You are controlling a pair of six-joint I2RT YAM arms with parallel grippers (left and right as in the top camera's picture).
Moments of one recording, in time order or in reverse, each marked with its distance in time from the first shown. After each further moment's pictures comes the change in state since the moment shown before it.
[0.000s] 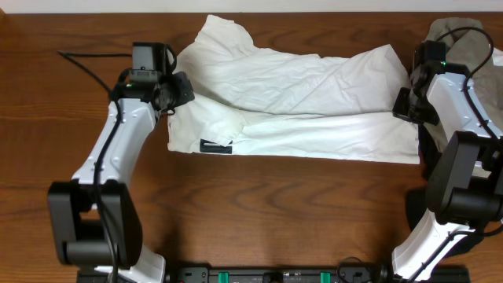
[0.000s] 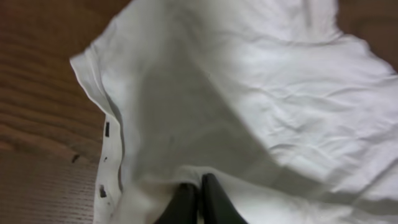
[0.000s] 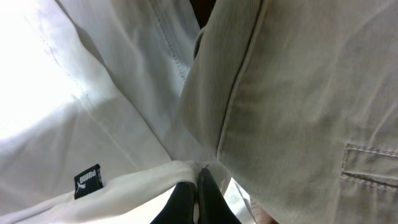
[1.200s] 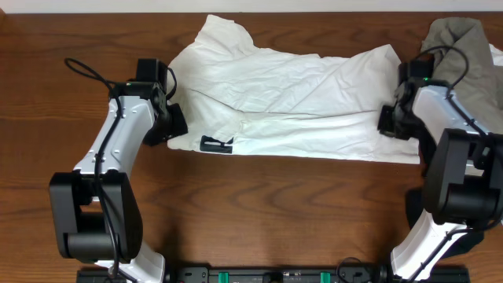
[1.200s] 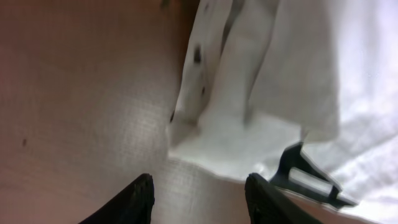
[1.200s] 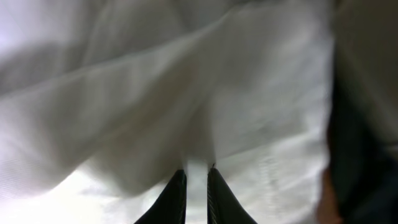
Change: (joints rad) left arm 0.021 0.032 -0.002 -0.377 -0.127 -0.031; right arm 0.048 0.000 -0.185 0.102 -0.093 -0.060
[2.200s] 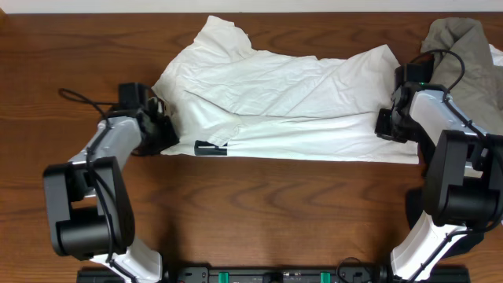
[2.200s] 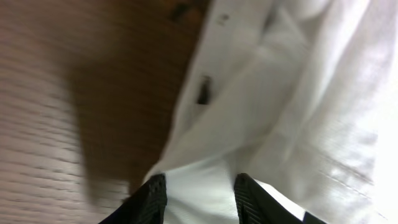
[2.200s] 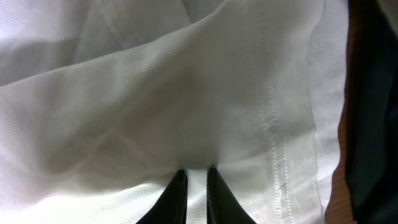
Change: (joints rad) left arm 0.168 0.042 -0.247 0.359 0.229 0.108; right arm 0.006 -0.010 -0.029 0.029 0.001 -0.003
